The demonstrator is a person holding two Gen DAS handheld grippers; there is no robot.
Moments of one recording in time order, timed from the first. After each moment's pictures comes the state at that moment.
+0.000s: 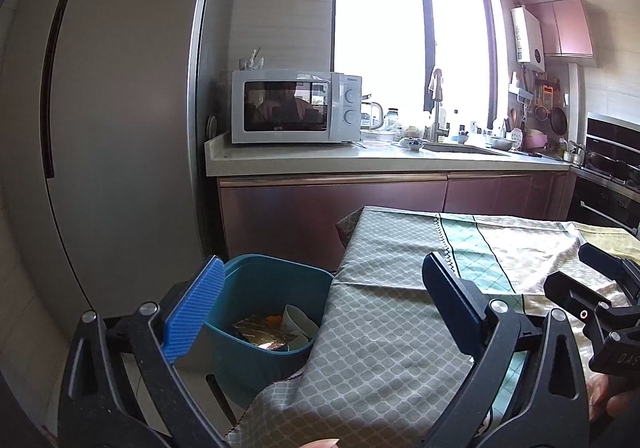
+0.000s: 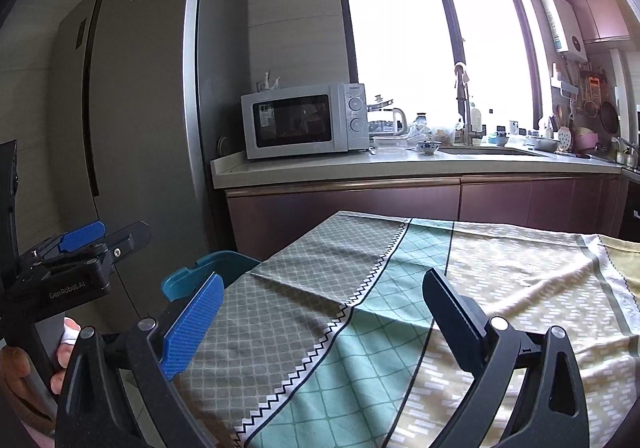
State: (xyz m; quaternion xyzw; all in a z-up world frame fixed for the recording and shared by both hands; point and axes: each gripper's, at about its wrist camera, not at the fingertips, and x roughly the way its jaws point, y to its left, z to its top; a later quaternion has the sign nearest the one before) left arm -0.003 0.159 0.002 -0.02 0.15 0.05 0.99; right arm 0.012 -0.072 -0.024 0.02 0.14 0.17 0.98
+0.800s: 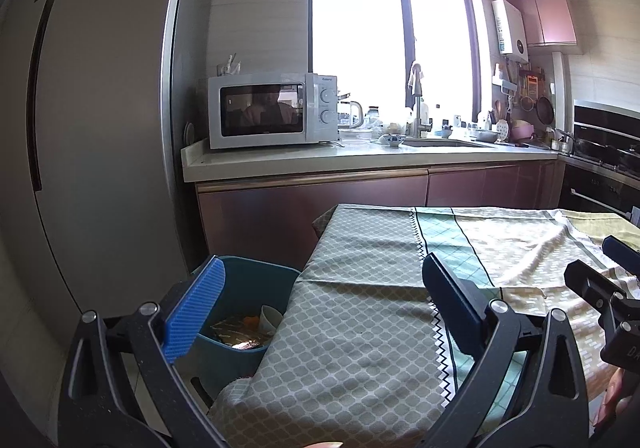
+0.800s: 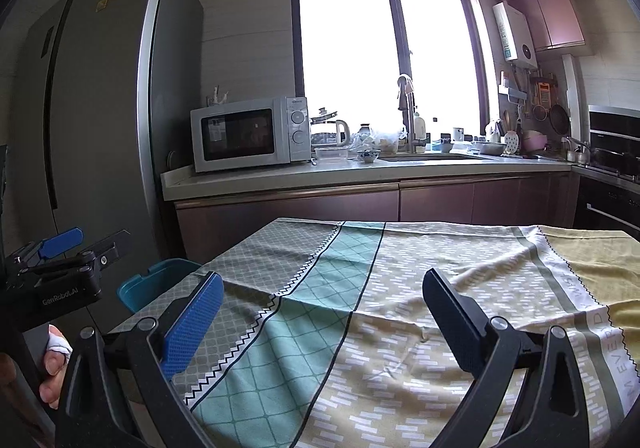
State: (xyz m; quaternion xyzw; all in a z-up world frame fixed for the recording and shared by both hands) left arm 0.005 0.115 -0.006 0.00 0.14 0.03 0.99; right arm -0.013 -0.115 -0.032 0.03 0.12 0.07 0.99
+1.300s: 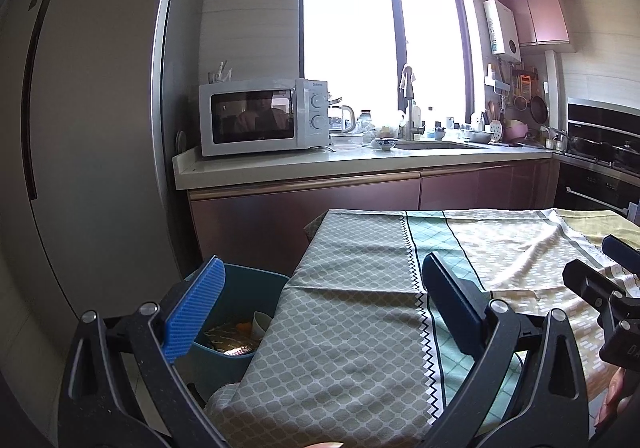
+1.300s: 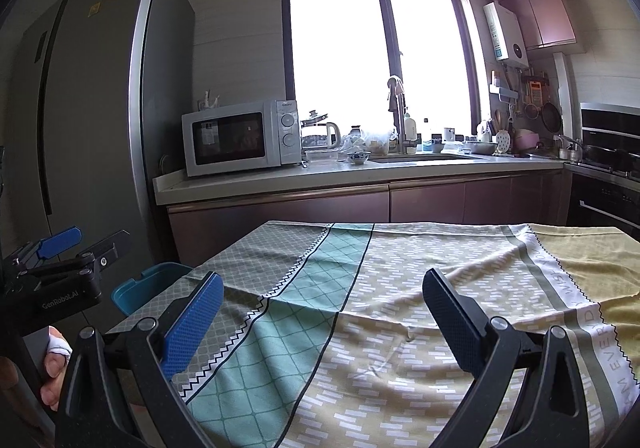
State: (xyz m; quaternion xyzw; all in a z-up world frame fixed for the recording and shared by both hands) left arm 0.010 0.102 -0.004 0.01 0.14 0.02 0.99; right arm -0.014 -0.125 -0.031 0.04 0.12 0.06 0.99
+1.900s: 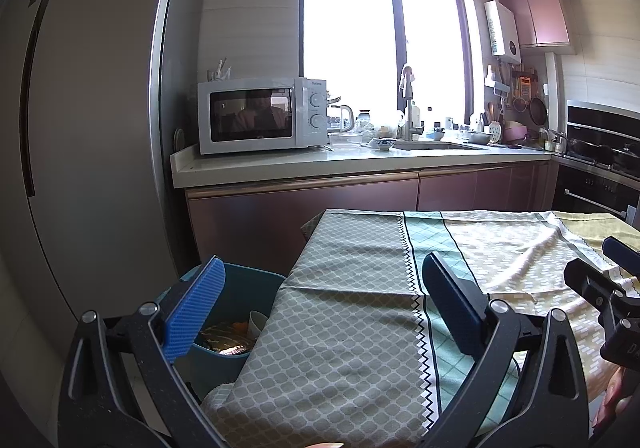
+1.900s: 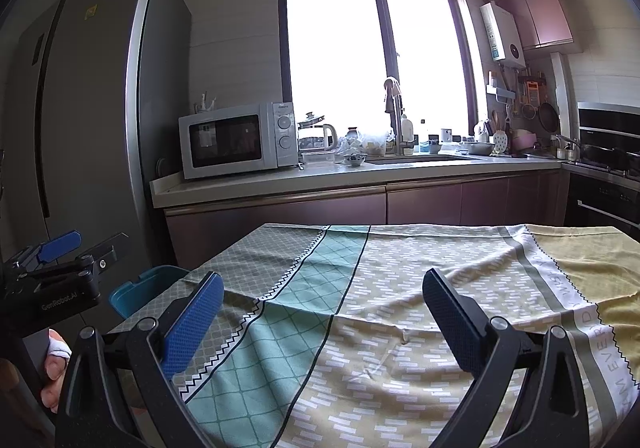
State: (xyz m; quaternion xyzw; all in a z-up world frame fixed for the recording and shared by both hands) left arm 0.012 0.100 -0.004 0.00 0.13 0.01 0.99; right arm -0.012 -0.130 -0.029 0.04 0.11 0.06 0.99
